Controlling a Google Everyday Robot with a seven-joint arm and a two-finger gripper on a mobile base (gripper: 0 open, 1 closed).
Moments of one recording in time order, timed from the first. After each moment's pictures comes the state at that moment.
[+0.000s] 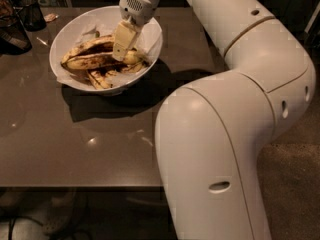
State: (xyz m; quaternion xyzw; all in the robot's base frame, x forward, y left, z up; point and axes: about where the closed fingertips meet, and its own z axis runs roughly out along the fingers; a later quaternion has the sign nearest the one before) arm 0.658 0.077 0.927 -0.59 0.78 0.18 0.12
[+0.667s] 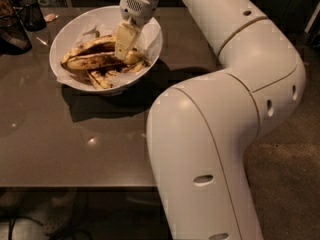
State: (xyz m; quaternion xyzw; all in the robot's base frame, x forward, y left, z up) arm 0.670 0.077 0.920 -0.59 0.78 0.17 0.12
